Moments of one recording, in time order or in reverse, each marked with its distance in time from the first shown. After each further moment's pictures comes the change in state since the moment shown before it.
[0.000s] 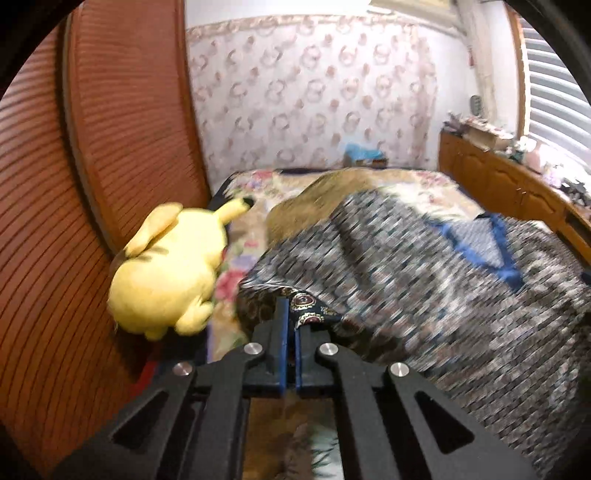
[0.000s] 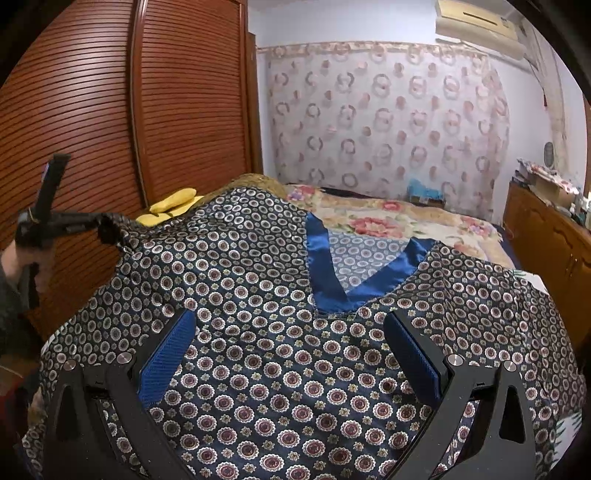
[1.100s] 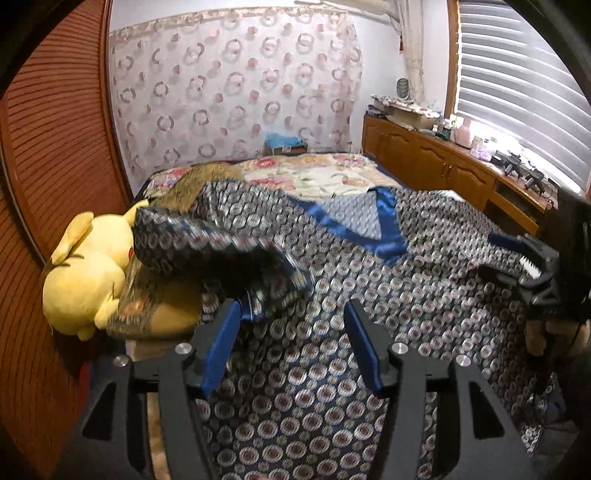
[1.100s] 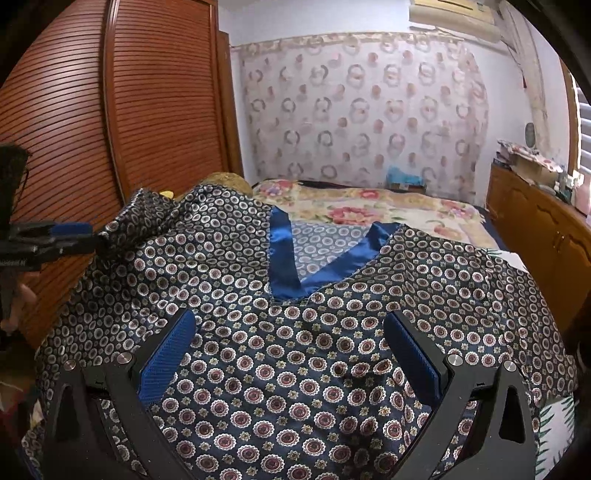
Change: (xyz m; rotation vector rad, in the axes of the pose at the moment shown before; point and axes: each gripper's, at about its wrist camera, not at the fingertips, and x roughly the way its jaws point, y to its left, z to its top) left arm -0.035 -0.108 -0.016 0.093 0.072 -0.230; right arm -0.014 -0.034 -0.004 0.067 0.019 -0.050
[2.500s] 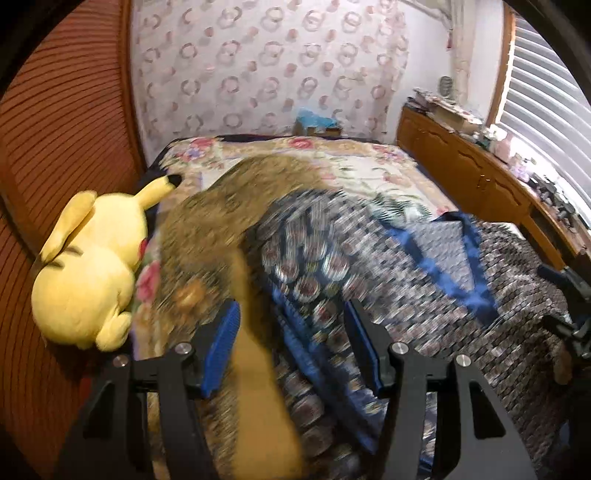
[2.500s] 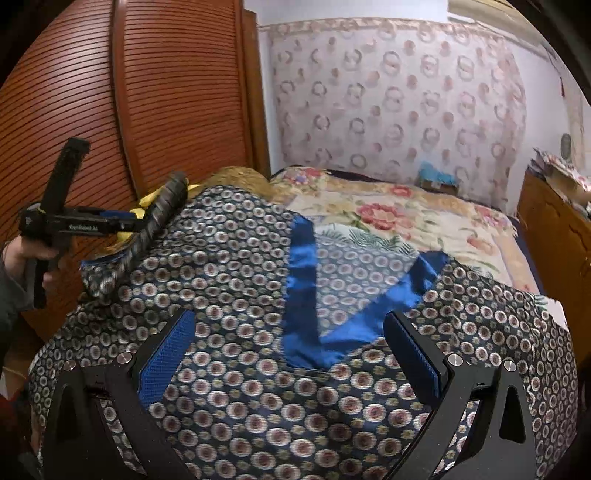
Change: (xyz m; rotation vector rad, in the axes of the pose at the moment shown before) left arm 0.107 0.094 0.076 -0.109 0.088 0.011; right arm 0.078 -0.003 0.051 -0.065 0.072 0.095
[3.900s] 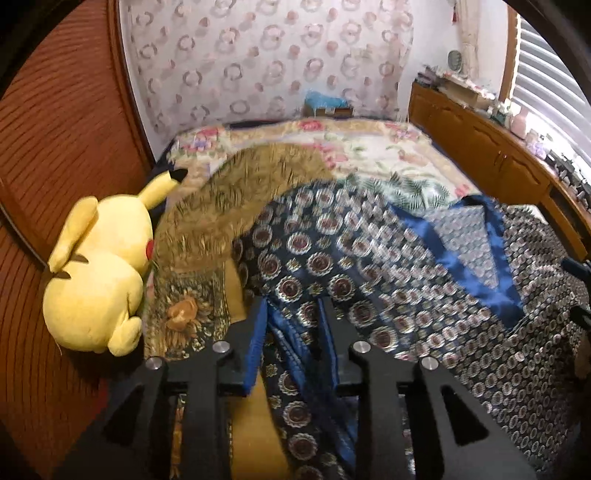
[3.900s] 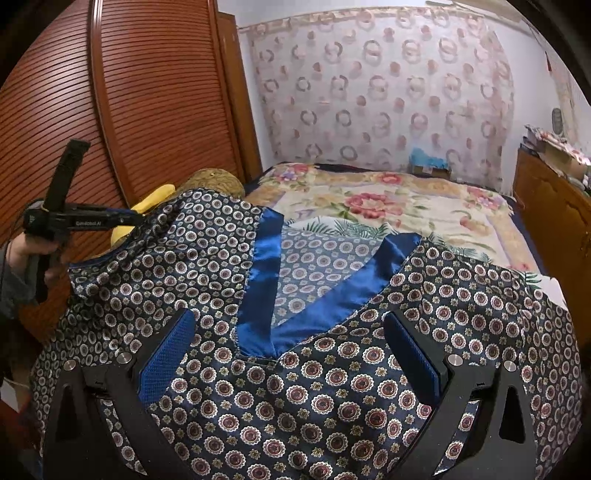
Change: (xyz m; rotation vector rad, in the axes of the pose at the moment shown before) left arm 0.035 -0.003 0.012 0.033 0.109 0.095; right arm -0.004 -0.043 -0.009 0.074 0.007 0.015
